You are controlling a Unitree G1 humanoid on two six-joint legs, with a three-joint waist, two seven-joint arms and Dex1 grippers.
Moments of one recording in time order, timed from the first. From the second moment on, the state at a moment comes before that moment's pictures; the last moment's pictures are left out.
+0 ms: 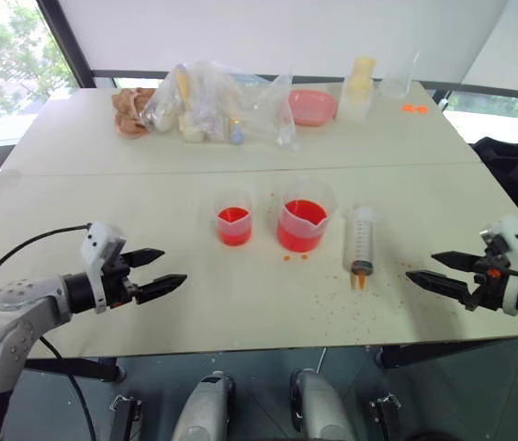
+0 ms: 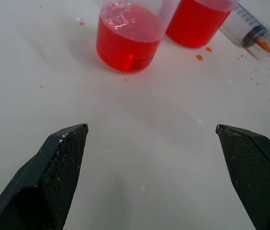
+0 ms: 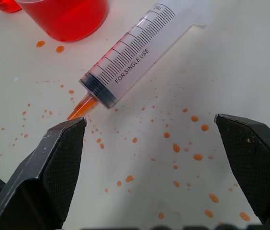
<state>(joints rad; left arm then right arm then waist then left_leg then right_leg) -0.01 0.81 0.27 -0.35 -0.73 0.74 -0.85 0.05 -0.98 -0.49 -0.27 0.69 0.95 0.88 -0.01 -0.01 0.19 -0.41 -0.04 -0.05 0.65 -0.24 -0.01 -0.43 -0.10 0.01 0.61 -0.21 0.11</state>
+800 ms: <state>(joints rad) -0.03 0.81 0.27 -0.34 -0.72 0.73 -0.86 -0.16 -0.97 -0.43 -0.21 0.72 1.12 0.79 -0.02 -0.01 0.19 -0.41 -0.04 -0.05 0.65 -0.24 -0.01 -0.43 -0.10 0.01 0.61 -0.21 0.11</state>
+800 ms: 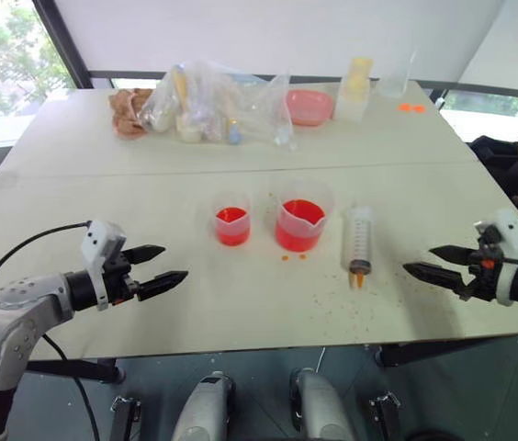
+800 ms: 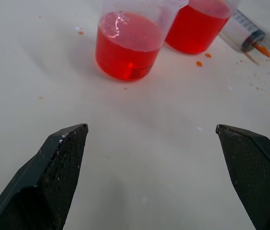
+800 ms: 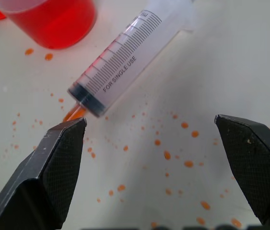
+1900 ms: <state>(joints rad) -0.40 0.92 0.21 -0.37 -0.84 0.78 -1.05 -1.01 -0.70 0.10 0.57 0.52 1.50 0.56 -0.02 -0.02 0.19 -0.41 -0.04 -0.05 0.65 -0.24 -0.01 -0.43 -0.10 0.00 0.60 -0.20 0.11</state>
